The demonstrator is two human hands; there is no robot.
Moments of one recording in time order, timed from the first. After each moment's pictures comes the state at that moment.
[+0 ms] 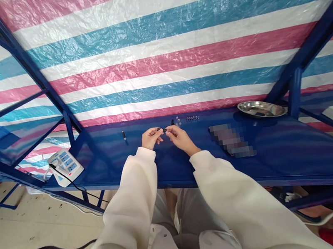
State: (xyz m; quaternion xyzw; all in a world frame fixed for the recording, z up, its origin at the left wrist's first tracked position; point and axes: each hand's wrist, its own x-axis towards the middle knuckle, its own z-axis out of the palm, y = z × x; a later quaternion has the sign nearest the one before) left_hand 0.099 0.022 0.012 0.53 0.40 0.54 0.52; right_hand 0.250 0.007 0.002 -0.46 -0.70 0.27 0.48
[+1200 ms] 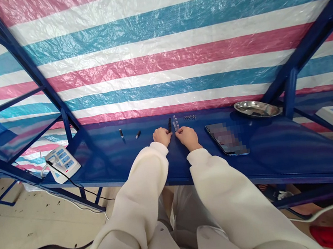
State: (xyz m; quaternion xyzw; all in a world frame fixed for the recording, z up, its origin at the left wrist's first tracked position) left_hand 0.161 0.033 0.000 0.72 0.61 0.31 0.13; right_hand 0.280 0.010 0.002 -0.75 -0.60 0.12 0.25
